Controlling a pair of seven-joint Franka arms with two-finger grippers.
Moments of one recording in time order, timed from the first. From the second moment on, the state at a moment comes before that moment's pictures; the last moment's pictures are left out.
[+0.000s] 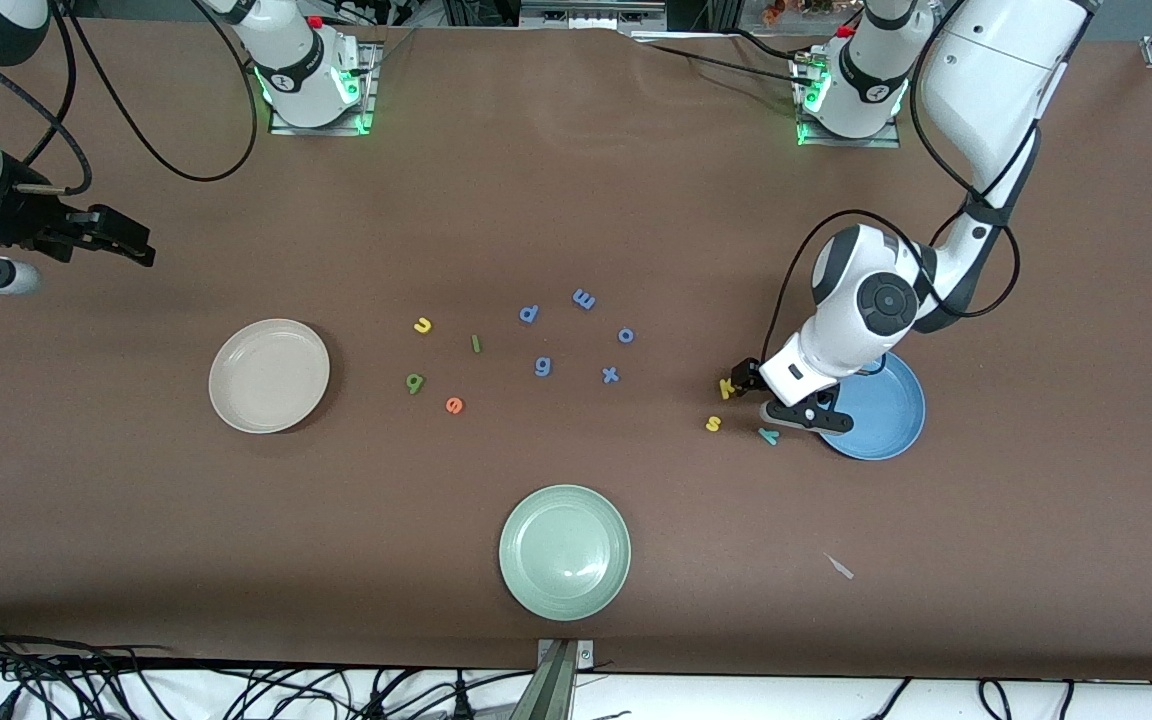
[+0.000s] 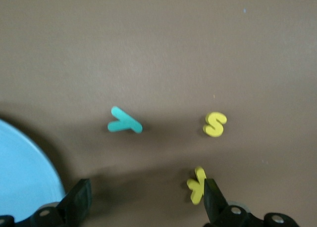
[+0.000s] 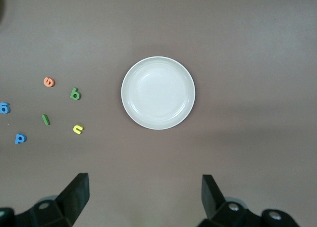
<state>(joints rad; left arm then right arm) -0.09 0.55 -0.23 -1.93 0.01 2.56 -0.15 0.02 0.03 0.01 -1.64 0.01 1.61 0.08</state>
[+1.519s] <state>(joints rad) -0.12 0.70 -0.17 -1.83 0.01 2.66 -0.05 0.26 0.41 0.03 -1.65 0.01 1.89 0.26</state>
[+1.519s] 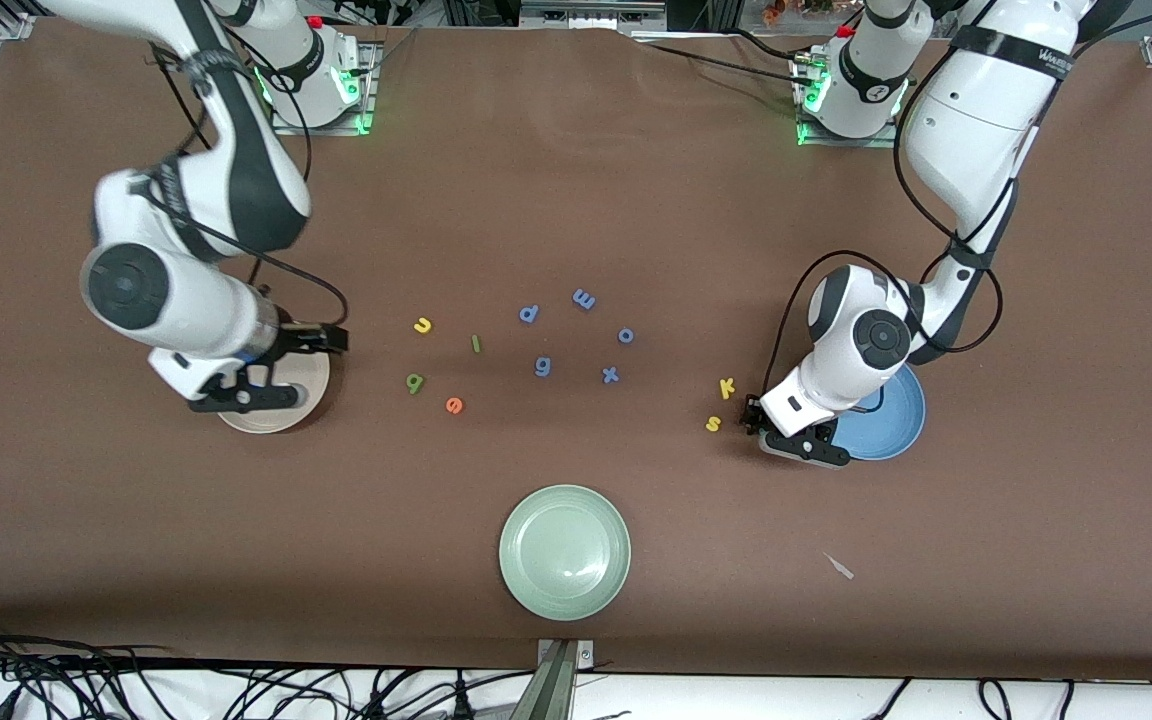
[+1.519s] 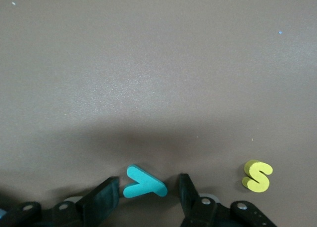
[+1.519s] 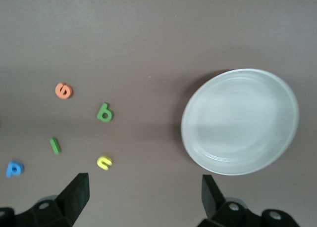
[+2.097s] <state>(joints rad) -0.13 0.70 -0.17 -1.83 0.01 2.66 -0.05 0.36 0.54 0.03 -1.74 0.01 2.16 0.57</state>
